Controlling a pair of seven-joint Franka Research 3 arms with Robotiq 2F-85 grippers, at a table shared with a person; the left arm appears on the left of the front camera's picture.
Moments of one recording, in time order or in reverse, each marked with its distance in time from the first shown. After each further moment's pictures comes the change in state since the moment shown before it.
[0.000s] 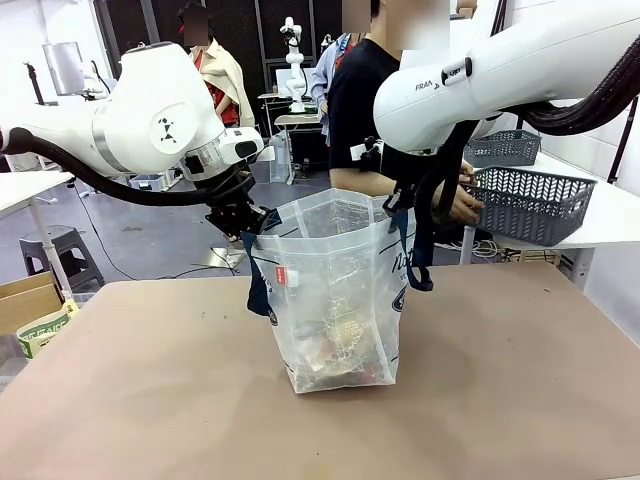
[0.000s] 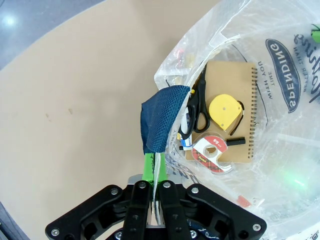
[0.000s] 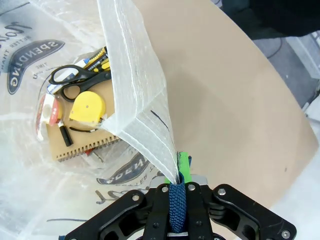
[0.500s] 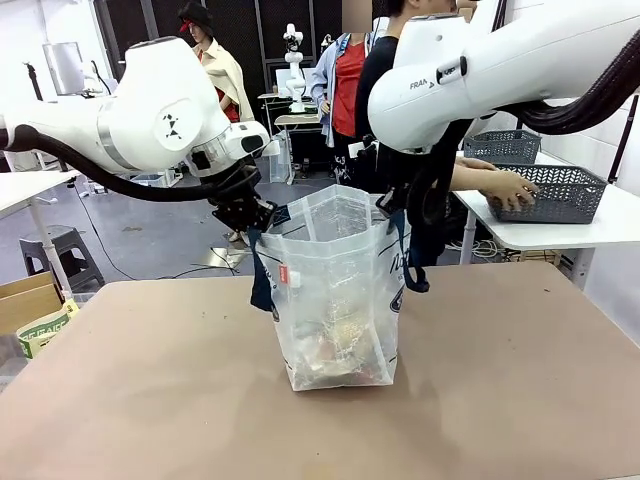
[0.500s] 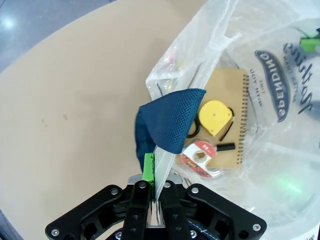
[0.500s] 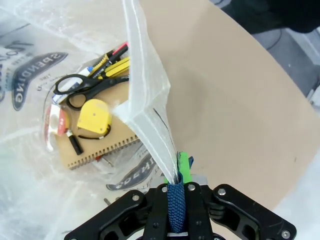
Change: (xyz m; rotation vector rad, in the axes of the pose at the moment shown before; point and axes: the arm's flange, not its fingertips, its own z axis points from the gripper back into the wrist) left arm 0.008 -0.013 0.005 -0.016 -0.033 0.017; right arm 0.011 0.008 0.002 -0.001 0.016 -0.116
